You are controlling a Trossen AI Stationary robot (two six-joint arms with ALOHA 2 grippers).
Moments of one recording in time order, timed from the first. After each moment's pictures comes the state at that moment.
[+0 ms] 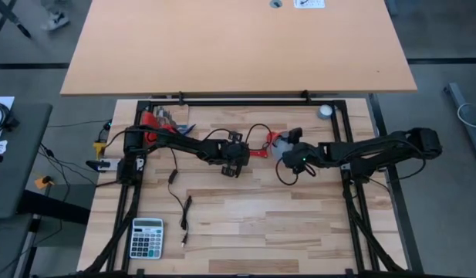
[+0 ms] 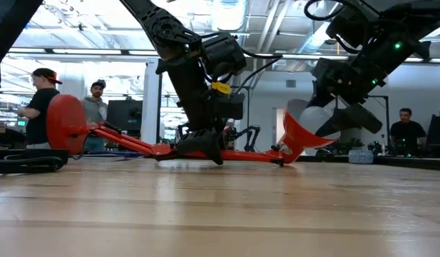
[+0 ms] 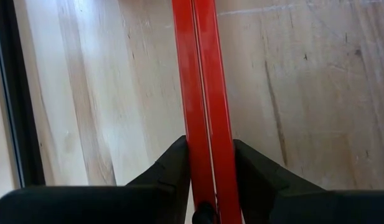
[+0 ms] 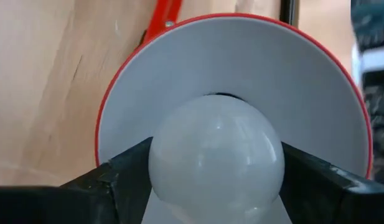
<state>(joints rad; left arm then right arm) 0.11 2.00 1.26 -0.27 -0.42 0.54 -0.06 1.20 0.49 -0.07 0.55 -0.69</state>
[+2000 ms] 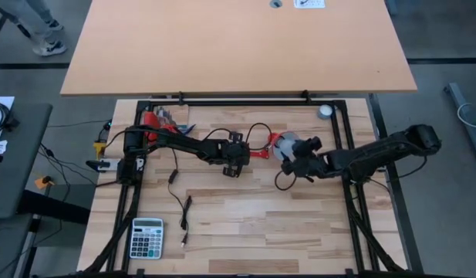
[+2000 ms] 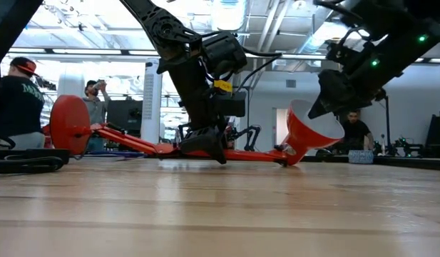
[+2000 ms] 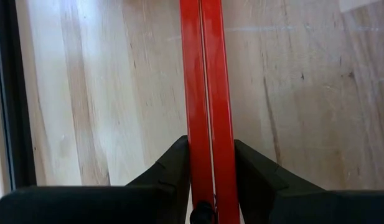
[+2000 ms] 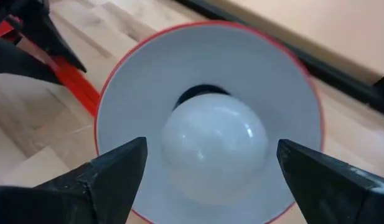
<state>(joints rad) 0.11 2.00 1.26 -0.24 -0.40 0.51 0.13 1.20 0.51 -0.23 0.86 0.66</state>
